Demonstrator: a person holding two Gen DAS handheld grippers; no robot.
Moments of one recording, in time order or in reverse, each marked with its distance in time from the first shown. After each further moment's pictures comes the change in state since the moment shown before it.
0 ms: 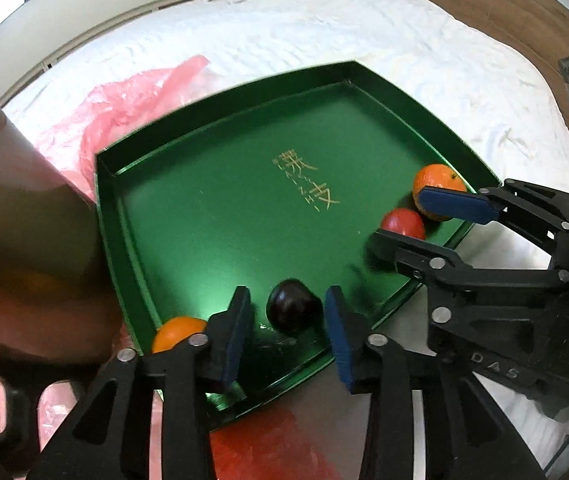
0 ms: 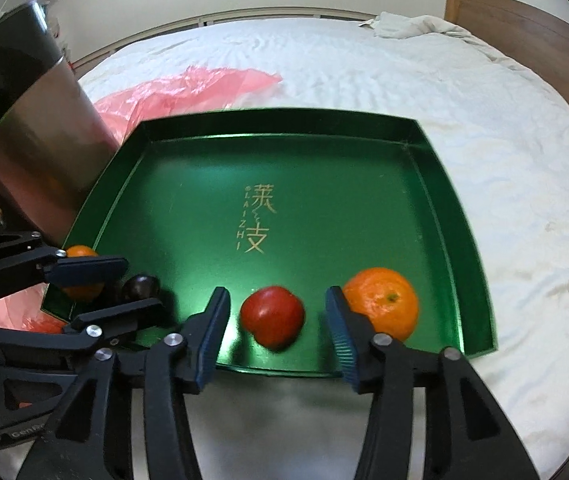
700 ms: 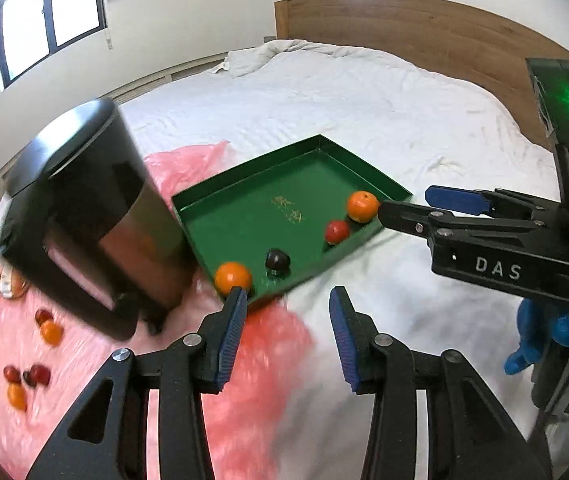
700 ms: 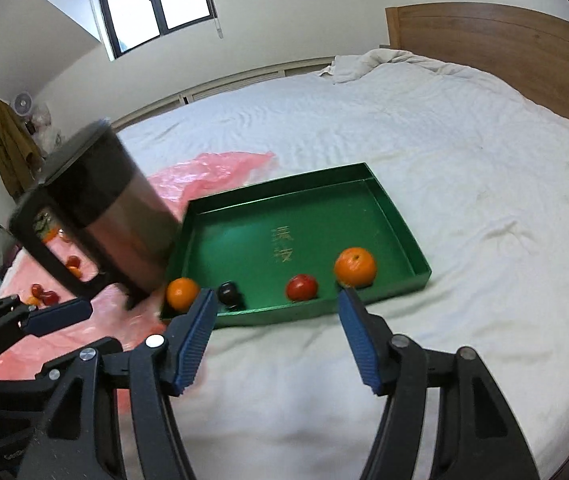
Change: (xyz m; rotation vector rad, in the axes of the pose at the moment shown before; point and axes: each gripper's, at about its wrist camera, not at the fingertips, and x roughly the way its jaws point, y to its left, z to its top) left arm -0.169 -0.019 -0.079 0.053 -0.223 0.040; right arm -0.147 0.021 -0.046 0.212 -0.220 0.027
